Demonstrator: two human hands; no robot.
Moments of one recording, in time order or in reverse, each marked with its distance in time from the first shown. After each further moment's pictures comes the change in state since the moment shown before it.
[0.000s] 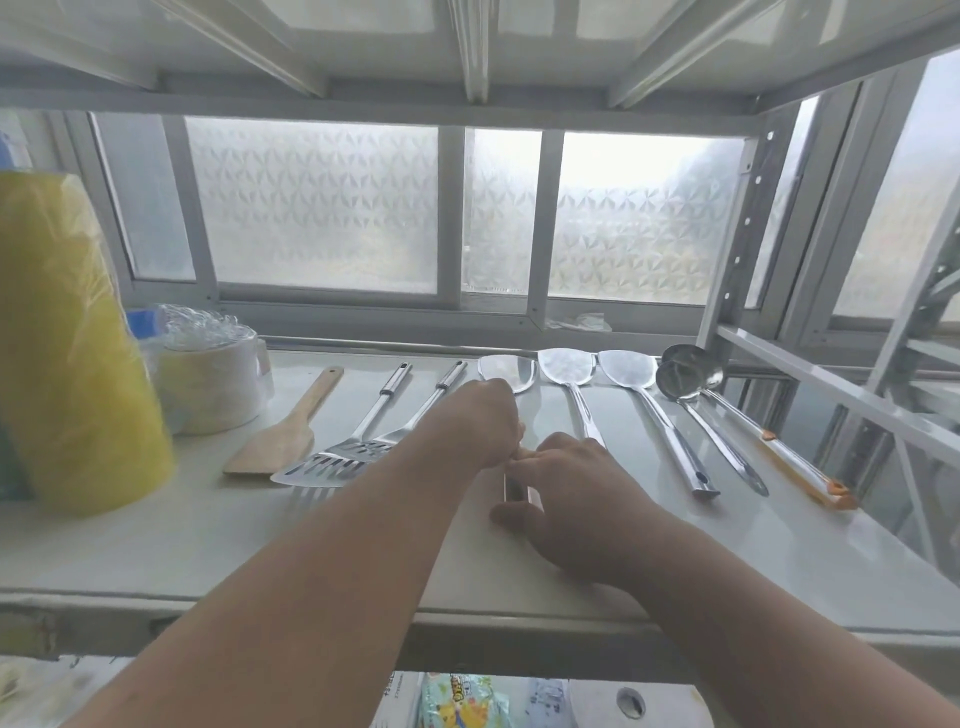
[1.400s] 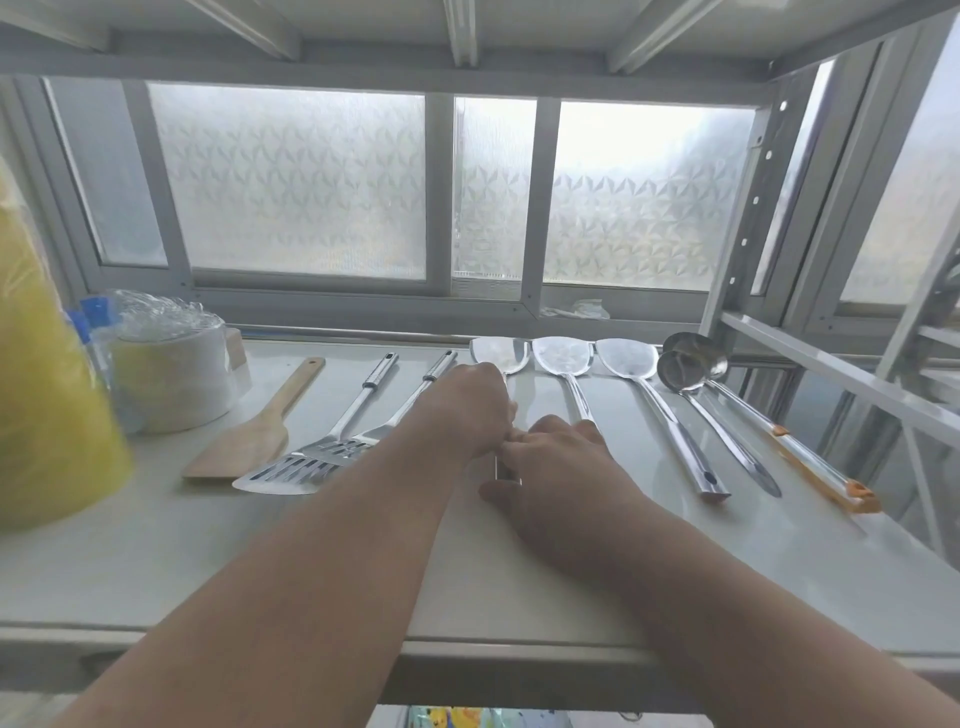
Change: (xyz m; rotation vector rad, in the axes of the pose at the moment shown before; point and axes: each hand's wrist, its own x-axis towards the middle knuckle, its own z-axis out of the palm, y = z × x) left_hand 0.026 -0.006 0.010 -0.055 0.079 -0.002; right_hand 0.028 0.013 0.017 -0.070 0.025 0.025
